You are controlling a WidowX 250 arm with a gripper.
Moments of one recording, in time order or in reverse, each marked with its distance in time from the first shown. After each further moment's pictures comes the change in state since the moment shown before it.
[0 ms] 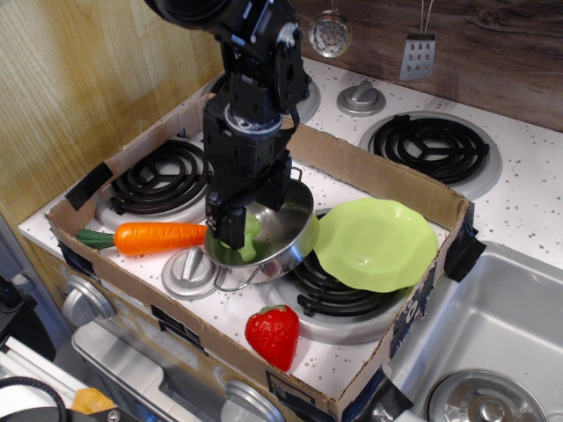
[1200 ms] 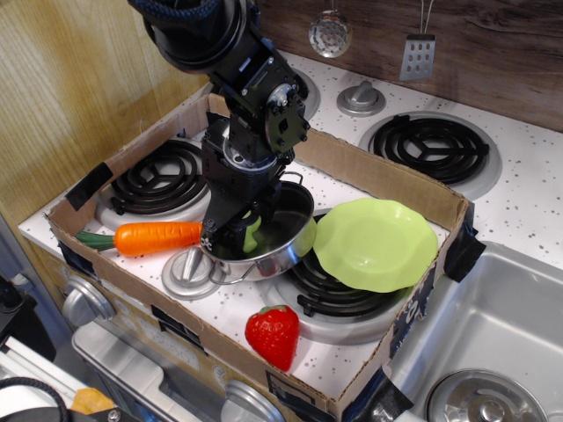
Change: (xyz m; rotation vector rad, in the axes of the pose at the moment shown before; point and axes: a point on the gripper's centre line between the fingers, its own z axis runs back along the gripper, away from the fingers) arm 0.012 0.002 -0.022 -0.088 -0.102 -0.004
